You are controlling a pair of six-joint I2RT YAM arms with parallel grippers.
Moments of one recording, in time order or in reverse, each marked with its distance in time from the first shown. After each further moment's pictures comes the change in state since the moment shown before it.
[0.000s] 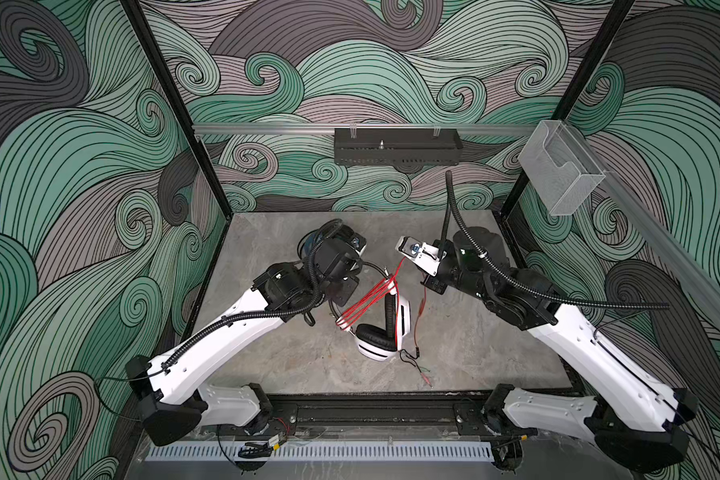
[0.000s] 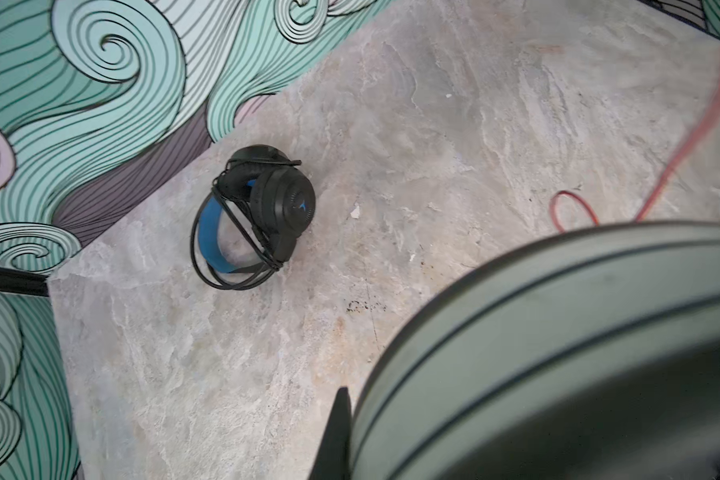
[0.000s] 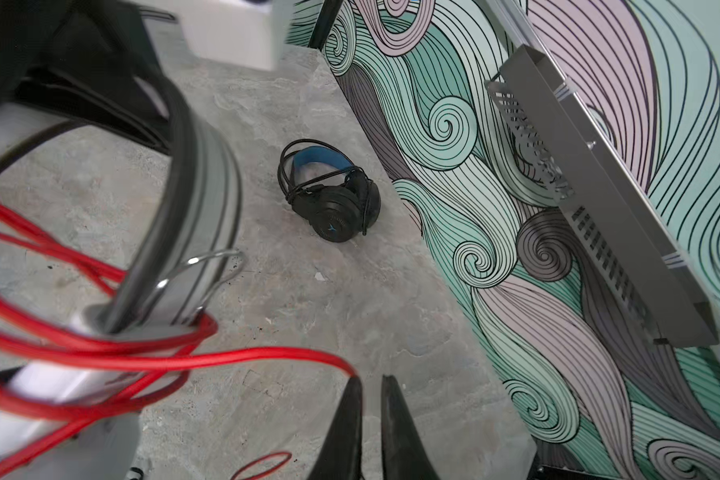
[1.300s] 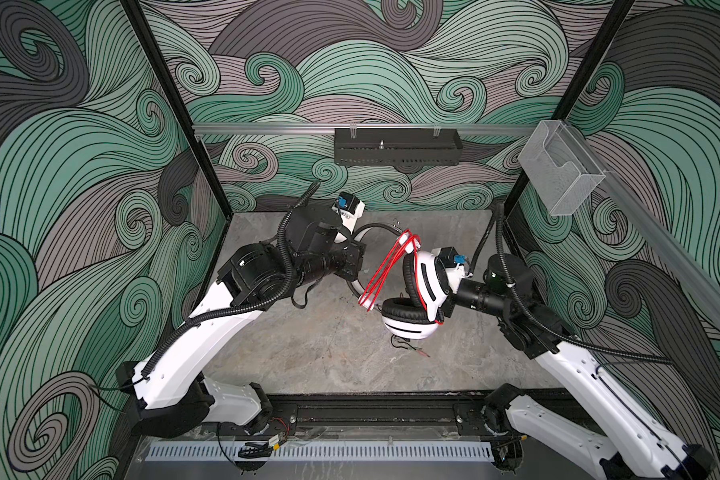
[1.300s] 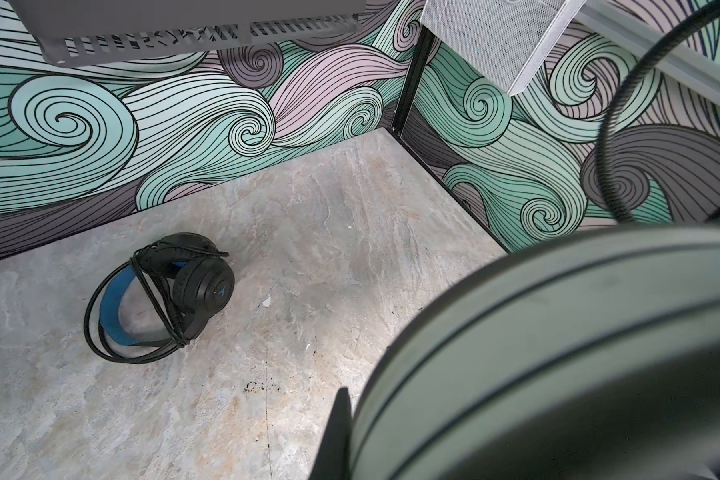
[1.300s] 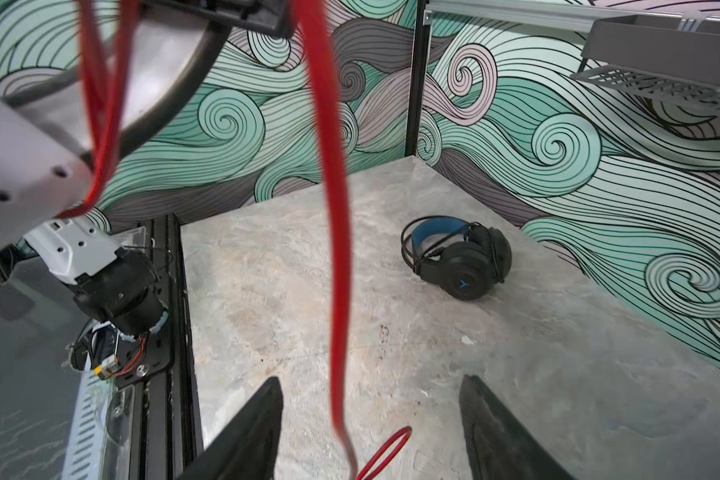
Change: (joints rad) left arm -0.001 0.056 0.386 -0.021 0.178 -0.234; right arm -0.227 -0.235 -0.474 0.420 -0.636 0.399
